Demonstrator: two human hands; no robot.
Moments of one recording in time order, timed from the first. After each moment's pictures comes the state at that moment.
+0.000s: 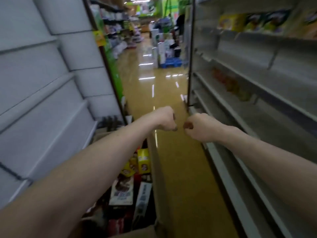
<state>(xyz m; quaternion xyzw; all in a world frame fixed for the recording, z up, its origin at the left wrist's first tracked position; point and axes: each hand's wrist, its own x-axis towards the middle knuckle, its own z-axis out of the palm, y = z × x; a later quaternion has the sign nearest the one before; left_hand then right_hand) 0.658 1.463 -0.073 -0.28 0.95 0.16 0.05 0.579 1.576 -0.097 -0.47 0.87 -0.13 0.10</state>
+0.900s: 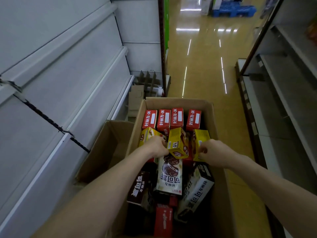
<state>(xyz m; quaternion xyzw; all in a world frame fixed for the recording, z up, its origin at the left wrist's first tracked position) 0.824 1.236 -0.305 -0.50 0.75 0.40 0.15 0.667 1.358 -0.289 -0.50 0.80 0.00 0.32</state>
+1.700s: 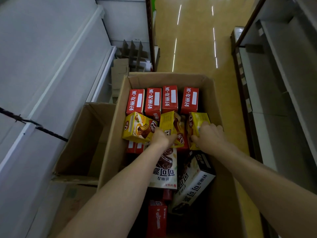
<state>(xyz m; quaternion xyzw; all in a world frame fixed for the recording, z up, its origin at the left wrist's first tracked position) 0.762 1.230 -0.425 -0.61 0.56 0.56 0.00 0.647 1.316 -0.383 -0.40 0.89 0.05 0.22</state>
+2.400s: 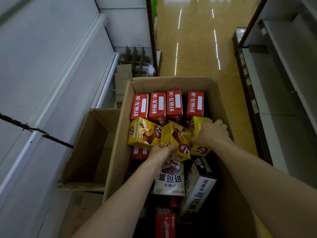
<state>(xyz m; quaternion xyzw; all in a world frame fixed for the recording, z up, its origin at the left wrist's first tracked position) 0.799 1.239 -0.445 -0.60 0.39 0.70 -0.05 0.649 1.284 -0.387 -0.31 0.92 0.07 0.24</state>
